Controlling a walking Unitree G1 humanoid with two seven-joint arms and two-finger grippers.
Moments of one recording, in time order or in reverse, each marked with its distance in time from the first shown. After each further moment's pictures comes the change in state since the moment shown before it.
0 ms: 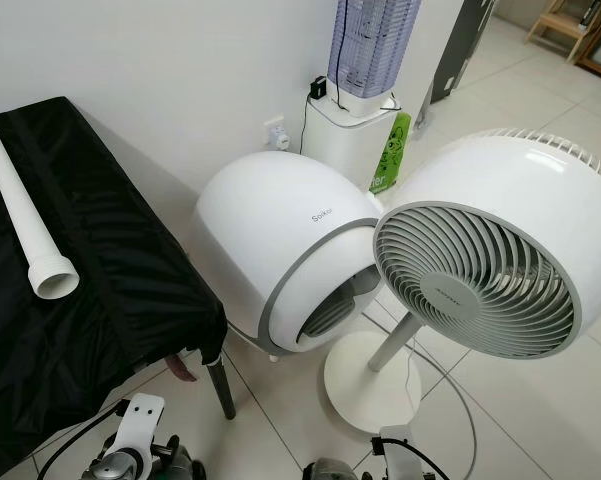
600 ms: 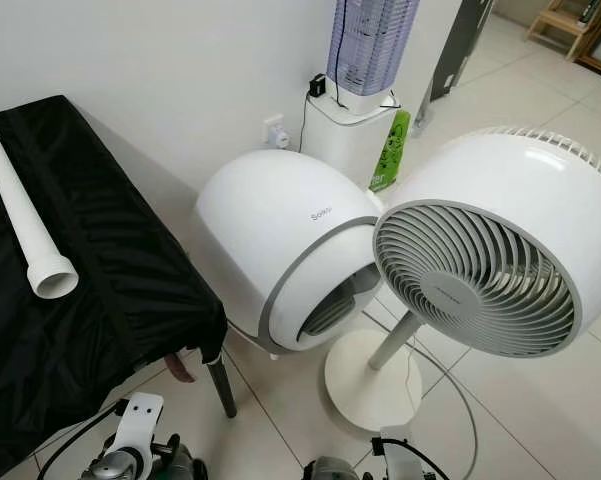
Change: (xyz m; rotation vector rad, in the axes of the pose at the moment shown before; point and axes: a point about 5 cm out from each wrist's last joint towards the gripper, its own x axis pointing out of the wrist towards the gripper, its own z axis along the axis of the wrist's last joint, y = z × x) left arm 0.000 0.003 -0.002 -0.044 0.008 0.017; right arm 0.000 0.000 -0.001 0.004 0.007 -0.007
